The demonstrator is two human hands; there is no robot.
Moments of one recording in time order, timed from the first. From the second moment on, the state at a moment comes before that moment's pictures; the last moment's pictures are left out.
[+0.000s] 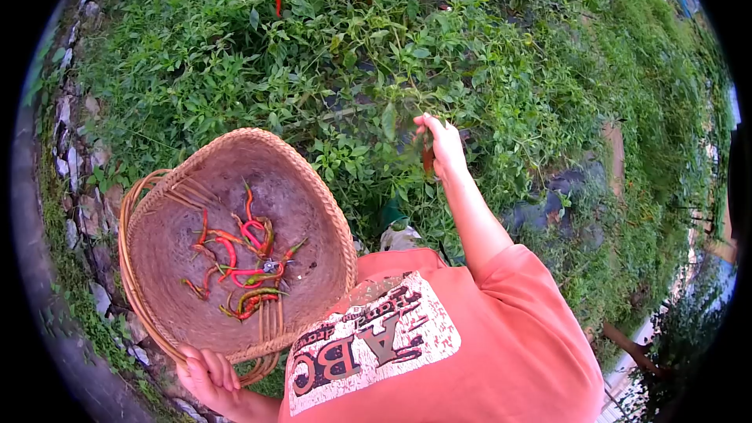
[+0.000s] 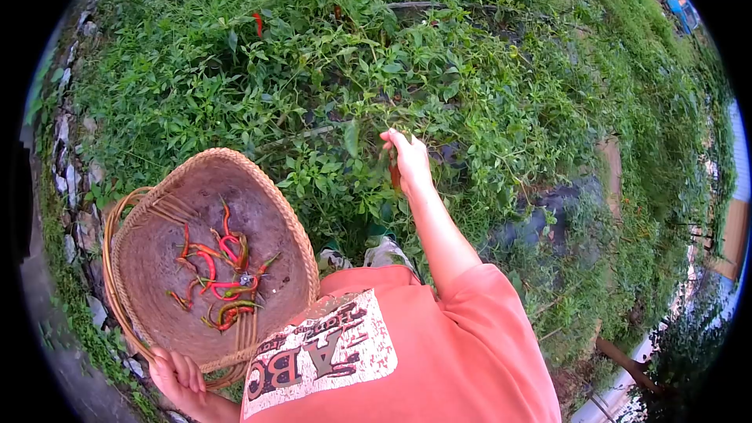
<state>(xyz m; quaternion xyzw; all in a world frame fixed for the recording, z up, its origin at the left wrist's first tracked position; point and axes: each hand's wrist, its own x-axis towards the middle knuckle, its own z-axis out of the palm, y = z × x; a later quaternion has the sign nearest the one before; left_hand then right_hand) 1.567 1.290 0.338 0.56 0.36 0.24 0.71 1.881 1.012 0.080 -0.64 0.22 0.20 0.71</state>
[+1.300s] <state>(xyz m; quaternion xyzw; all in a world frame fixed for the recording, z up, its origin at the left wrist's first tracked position) 1.616 1.295 0.353 0.41 0.22 0.25 0.85 1.682 1.189 0.281 -0.39 -0.53 0.47 0.59</state>
